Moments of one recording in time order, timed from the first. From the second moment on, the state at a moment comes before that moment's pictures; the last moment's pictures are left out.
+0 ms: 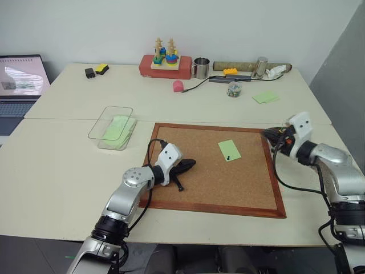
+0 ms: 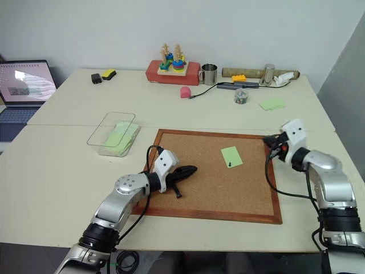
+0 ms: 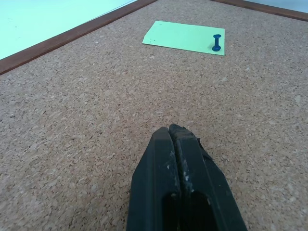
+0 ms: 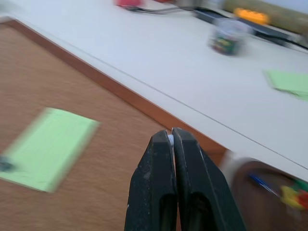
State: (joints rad) left arm -0.33 0.37 -0.21 0.07 -0.15 0.25 -0.77; right arm -0.43 -0.65 -0.13 0.20 0.20 0.38 0.61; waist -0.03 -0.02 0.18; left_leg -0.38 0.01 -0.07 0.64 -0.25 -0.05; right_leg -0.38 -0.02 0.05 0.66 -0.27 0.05
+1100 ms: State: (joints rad) left arm -0.34 0.37 -0.22 0.08 -0.14 0.25 -0.77; right arm -0.27 -0.57 0.03 -0.09 0.30 0.40 0.79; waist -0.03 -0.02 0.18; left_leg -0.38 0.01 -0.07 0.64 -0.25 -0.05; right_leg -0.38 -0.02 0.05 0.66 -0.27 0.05
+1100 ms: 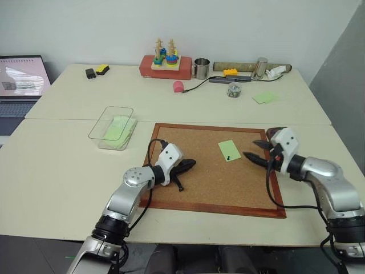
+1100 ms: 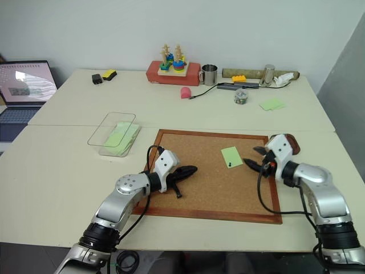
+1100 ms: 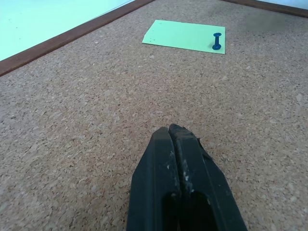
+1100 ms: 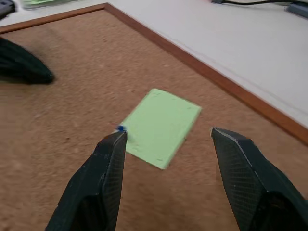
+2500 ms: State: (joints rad) left arm -0.34 0.35 -0.22 0.08 -0.14 0.26 -0.76; right arm -0.38 -0.52 0.04 -0.06 0.34 0.42 0.85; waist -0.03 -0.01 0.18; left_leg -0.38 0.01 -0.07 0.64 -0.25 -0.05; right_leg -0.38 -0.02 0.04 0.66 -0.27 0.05
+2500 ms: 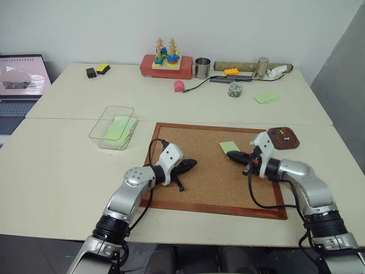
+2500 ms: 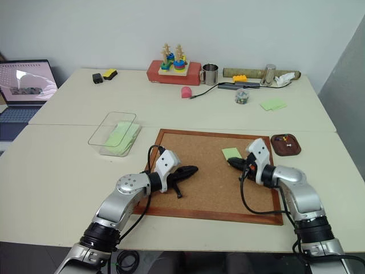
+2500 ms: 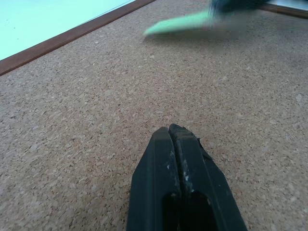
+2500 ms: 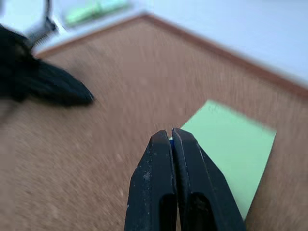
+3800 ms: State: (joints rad) left arm -0.44 0.07 0.17 -0.15 -1.06 0.93 -0.47; right arm -0.40 -0.58 0.16 -0.19 0.02 -0.34 0.87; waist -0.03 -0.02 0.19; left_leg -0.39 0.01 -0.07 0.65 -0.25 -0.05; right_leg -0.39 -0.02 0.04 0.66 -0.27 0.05
